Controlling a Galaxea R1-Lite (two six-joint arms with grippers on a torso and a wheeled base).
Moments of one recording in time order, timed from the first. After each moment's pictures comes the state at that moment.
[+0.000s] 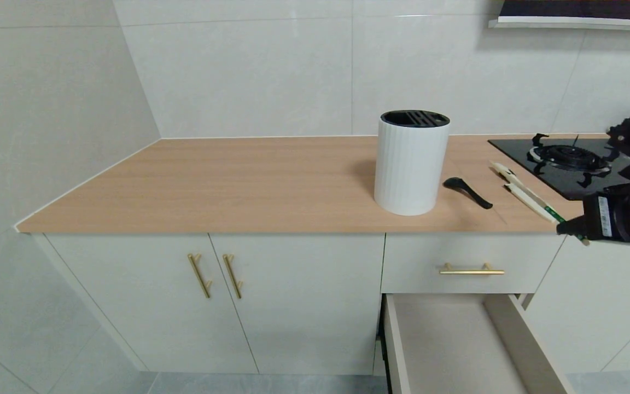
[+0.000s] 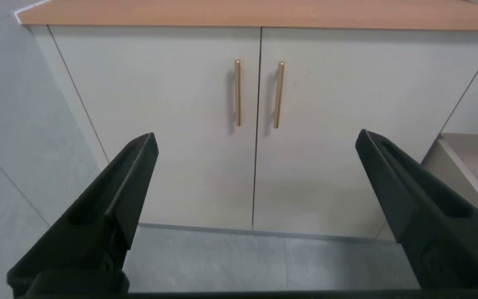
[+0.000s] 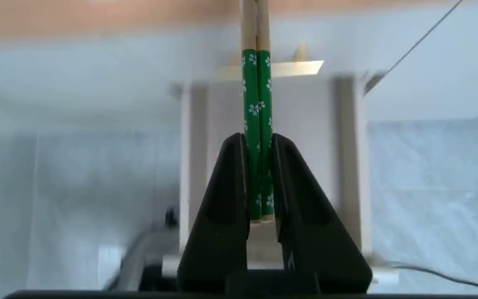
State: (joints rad) left arm 0.00 0.00 0.00 0.00 0.05 -0.01; right arm 0.25 1.40 -1.17 0.46 -0.09 0.26
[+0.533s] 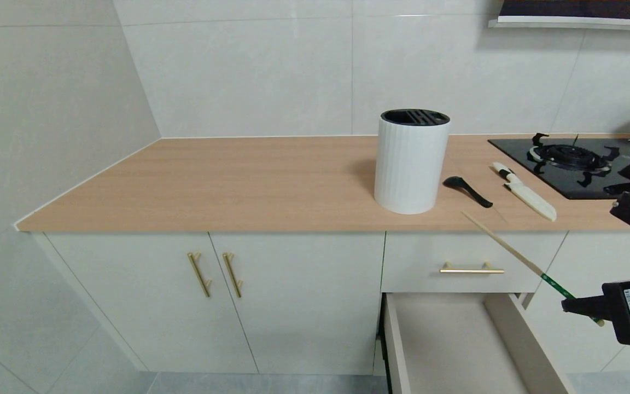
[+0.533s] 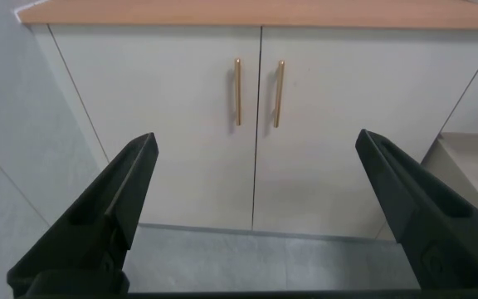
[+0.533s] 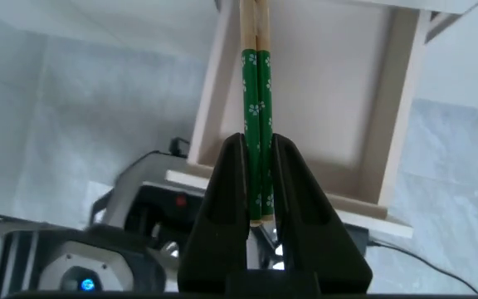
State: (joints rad) left arm 0.00 0.00 0.00 0.00 0.05 -0.01; right arm 0.44 1.23 -0.91 0.46 -0.11 0.25
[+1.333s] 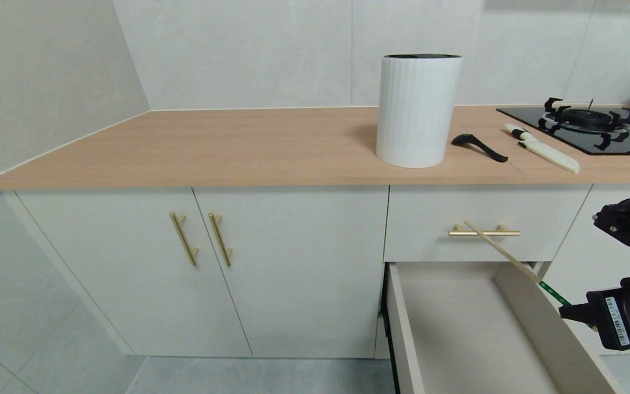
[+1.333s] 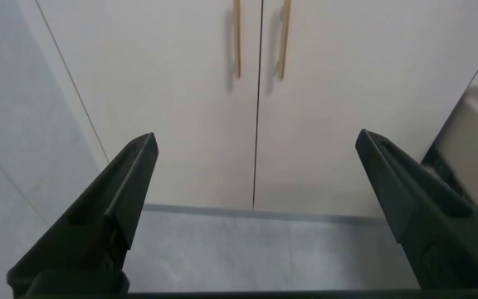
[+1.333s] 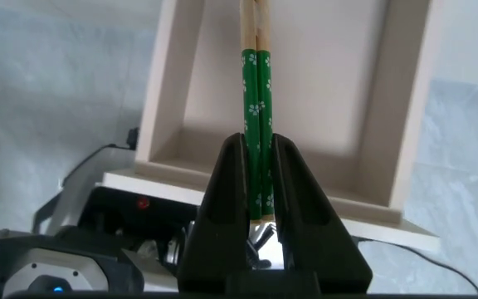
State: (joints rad) left arm 0.00 0.00 0.00 0.00 0.05 -0.01; right arm 0.45 1.27 -0.88 0.44 -0.17 0.25
